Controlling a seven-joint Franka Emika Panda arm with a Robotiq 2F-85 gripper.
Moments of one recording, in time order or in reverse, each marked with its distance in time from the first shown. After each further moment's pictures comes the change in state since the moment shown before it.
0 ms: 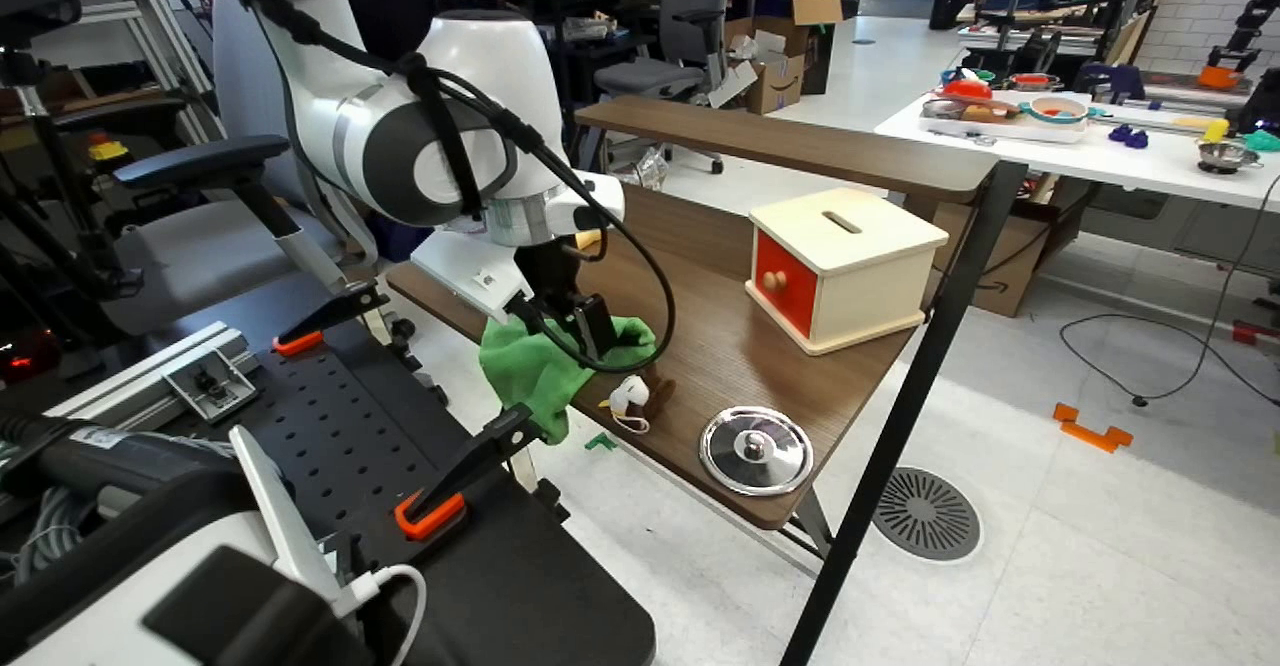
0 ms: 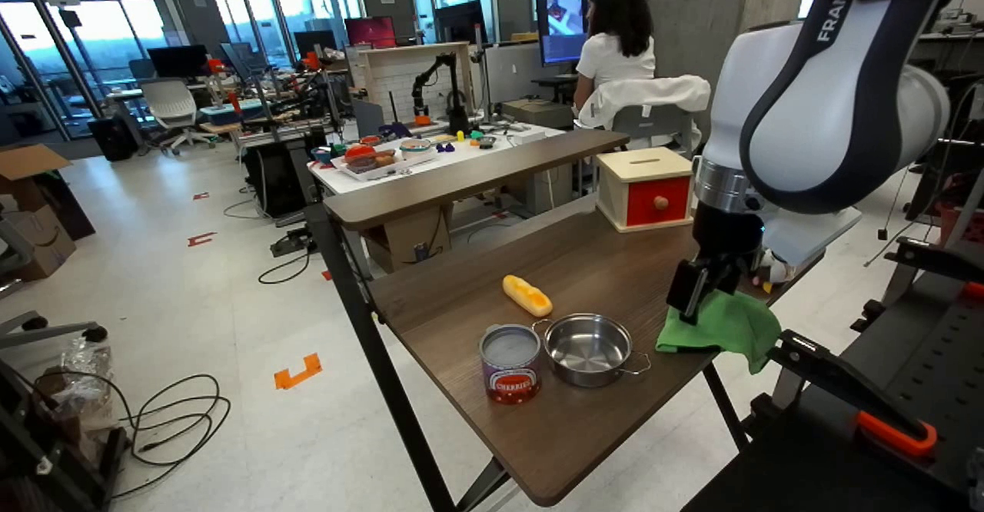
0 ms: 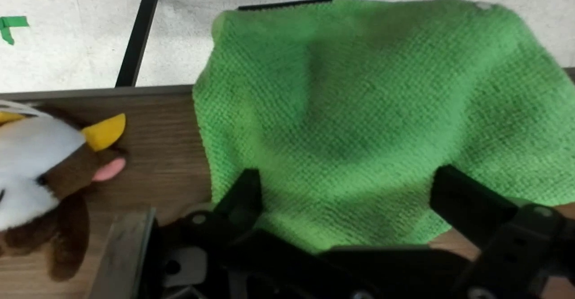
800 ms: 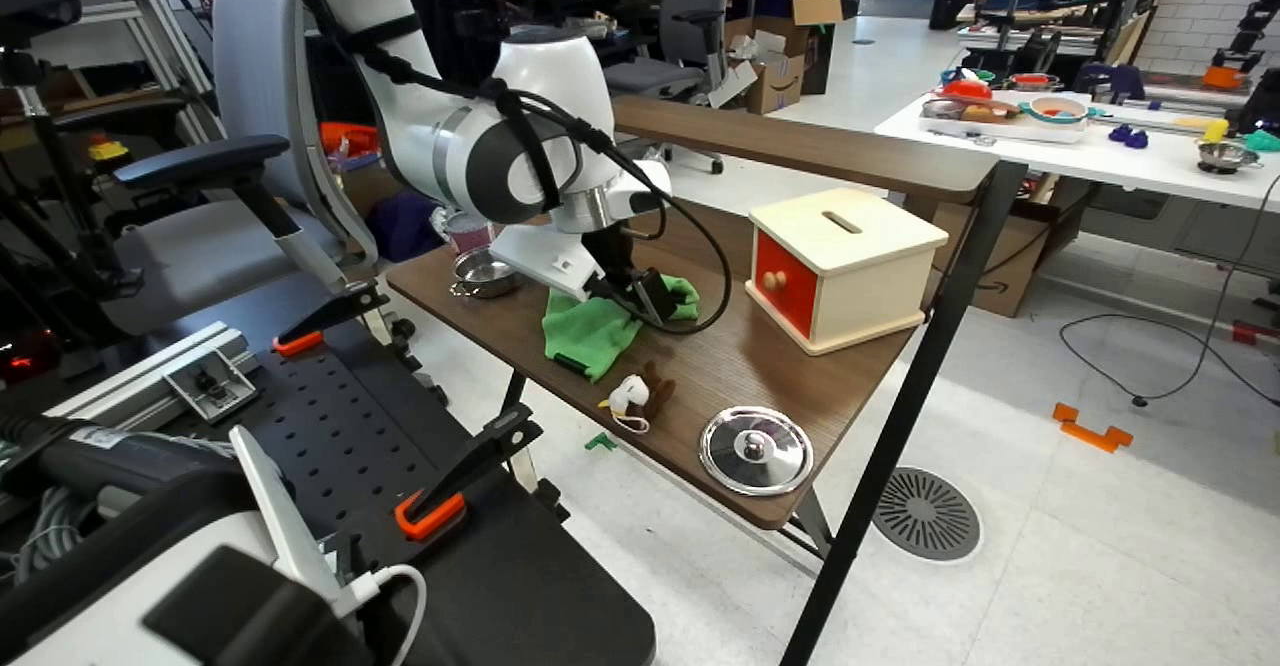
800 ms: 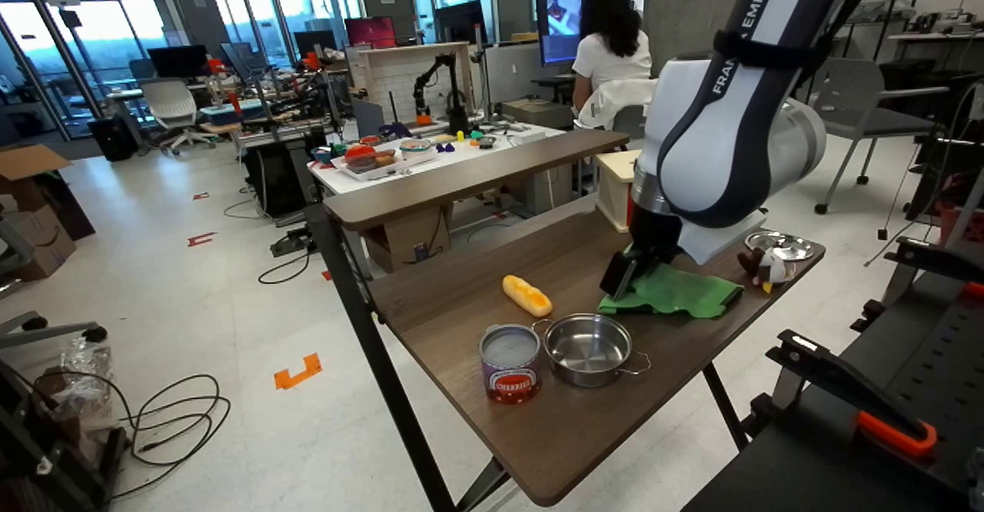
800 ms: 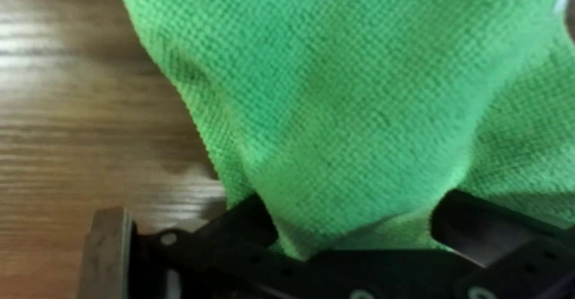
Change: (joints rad) arm 0.053 0.176 -0.031 0.305 0.000 -0.020 0.003
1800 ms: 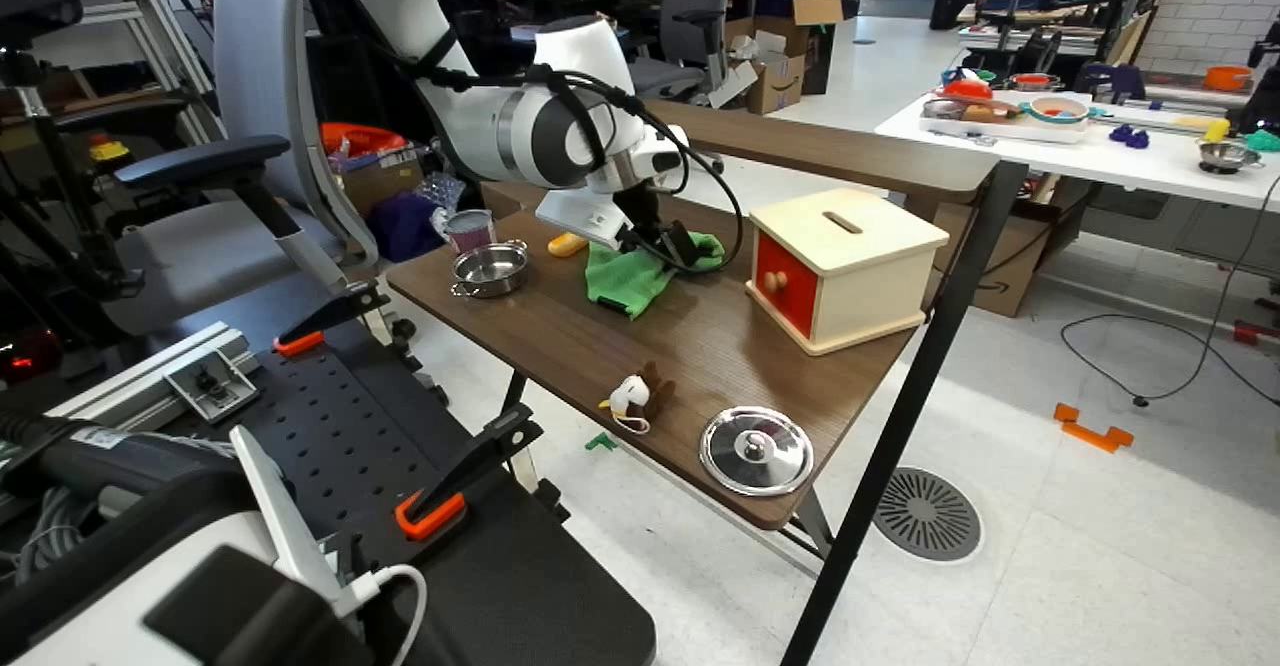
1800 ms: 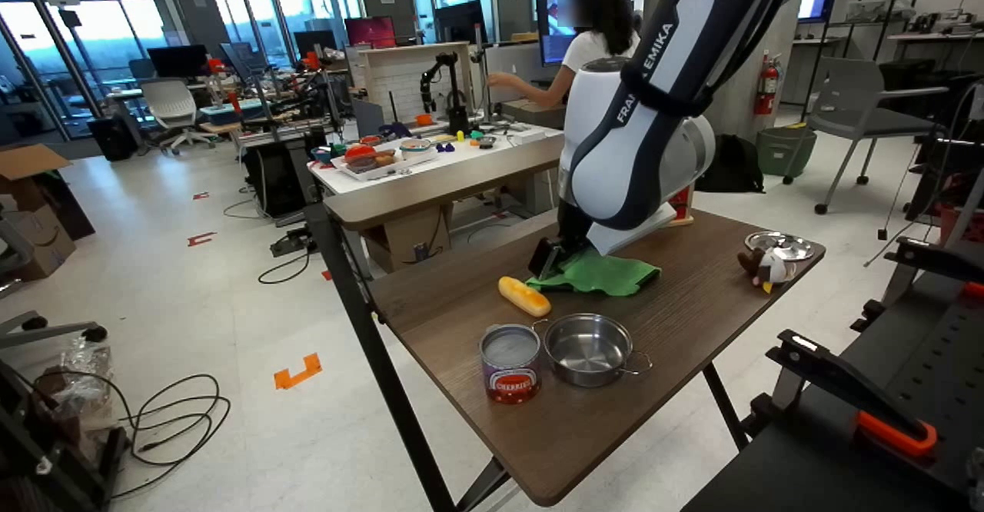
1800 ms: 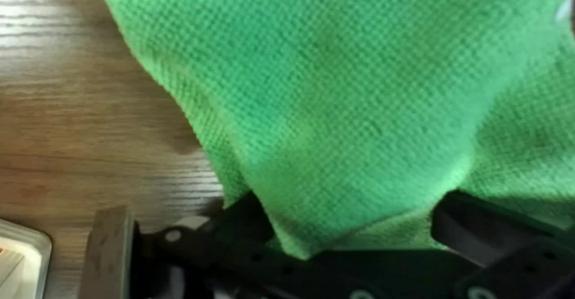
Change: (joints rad) arm 0.145 0.168 -0.089 0.370 0.000 -0.125 0.164
